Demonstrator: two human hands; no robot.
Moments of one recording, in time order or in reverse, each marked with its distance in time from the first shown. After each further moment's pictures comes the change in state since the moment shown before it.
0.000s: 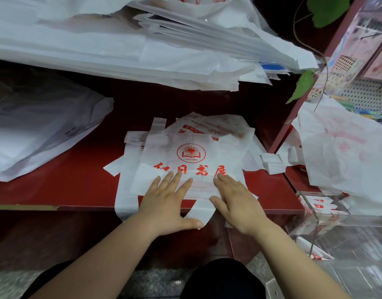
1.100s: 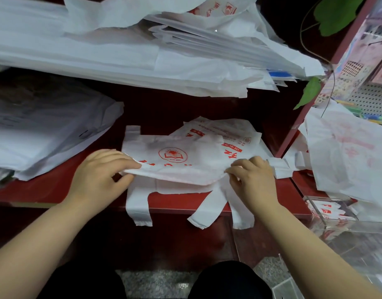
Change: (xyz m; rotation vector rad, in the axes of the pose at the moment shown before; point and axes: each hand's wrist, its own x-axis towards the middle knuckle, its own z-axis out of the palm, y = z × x) left_hand -0.051 -0.099 -0.042 -0.227 0.838 0.121; right_hand 0.028 0.004 -0.022 -0.208 0.845 -0.273
